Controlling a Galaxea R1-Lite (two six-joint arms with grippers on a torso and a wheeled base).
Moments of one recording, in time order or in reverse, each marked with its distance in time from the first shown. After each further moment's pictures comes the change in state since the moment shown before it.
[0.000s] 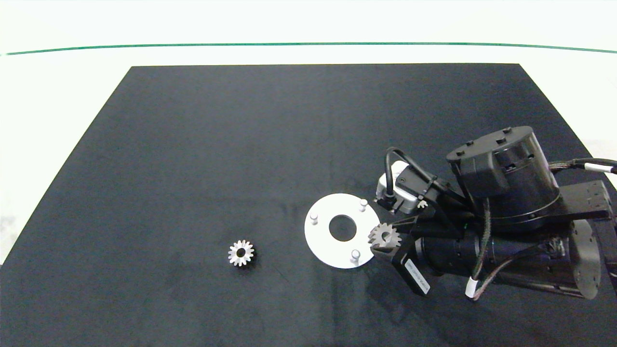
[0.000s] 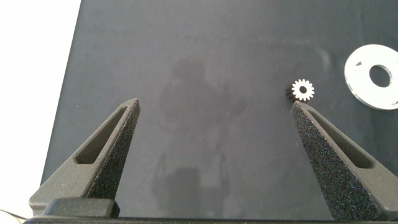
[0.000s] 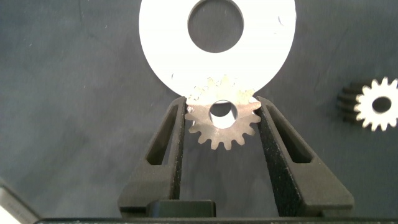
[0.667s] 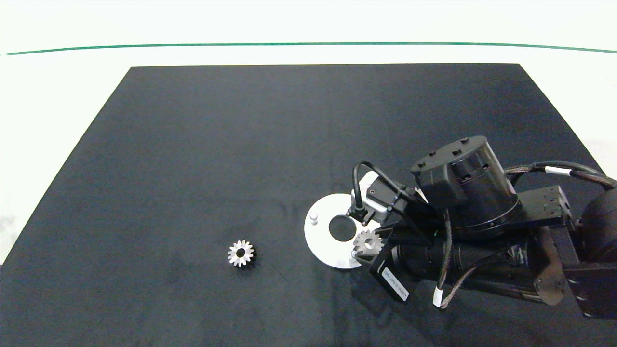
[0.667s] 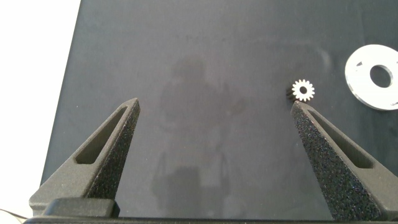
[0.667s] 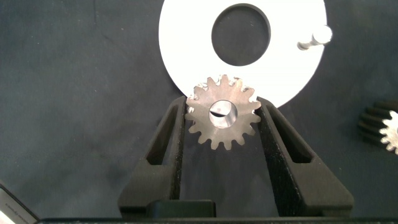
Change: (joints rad) left arm 0.000 0.006 0.000 -0.003 0.000 0.000; right arm 0.060 0.066 -0.047 0.024 -0.036 -0.009
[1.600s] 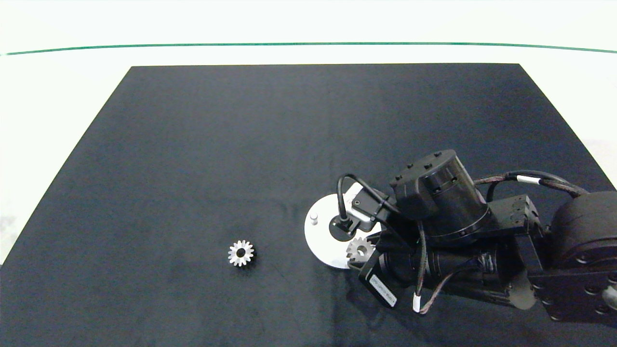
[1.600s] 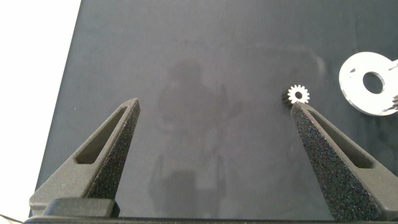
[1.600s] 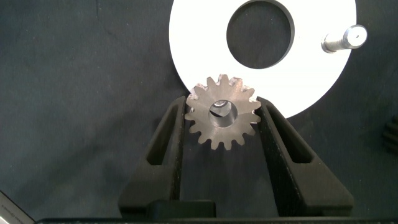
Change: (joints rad) left arm -0.001 0.000 -0.014 -0.002 0.000 -0.021; right arm 0.011 0.045 -0.005 -0.008 -0.010 0.001
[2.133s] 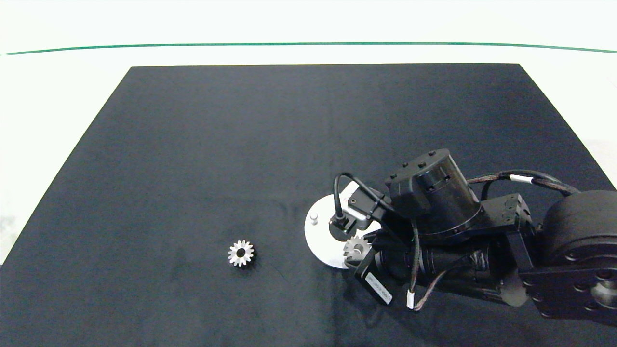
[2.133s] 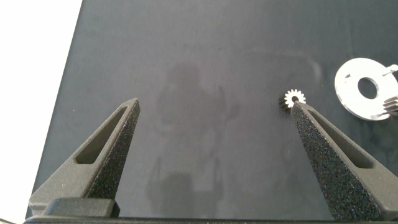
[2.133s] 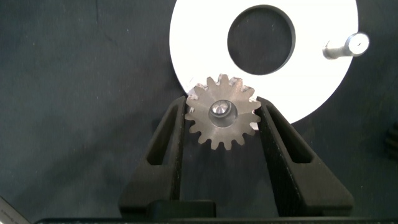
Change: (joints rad) left arm -0.001 0.001 -0.013 0.000 0.000 -0.014; right arm 0.001 0.016 -0.016 -0.005 0.001 0.000
